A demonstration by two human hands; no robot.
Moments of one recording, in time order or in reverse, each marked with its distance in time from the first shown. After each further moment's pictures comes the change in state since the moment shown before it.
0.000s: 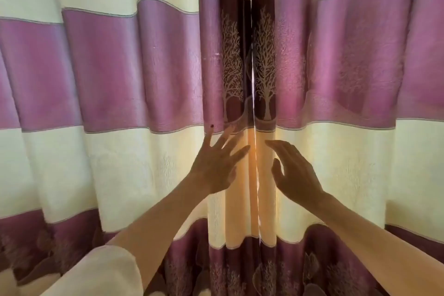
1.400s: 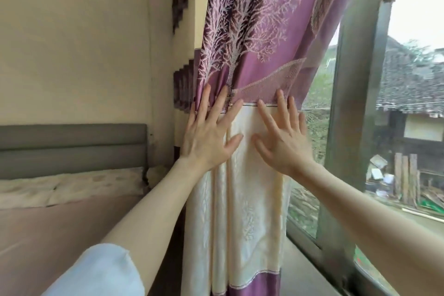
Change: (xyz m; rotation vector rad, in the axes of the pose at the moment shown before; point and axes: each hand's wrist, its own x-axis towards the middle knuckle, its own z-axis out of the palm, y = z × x) left_hand -0.208 -0.492 0.111 0.669 -0.105 -0.891; right_hand 0.335 -0.358 0.525 0.603 -0.127 -0.579
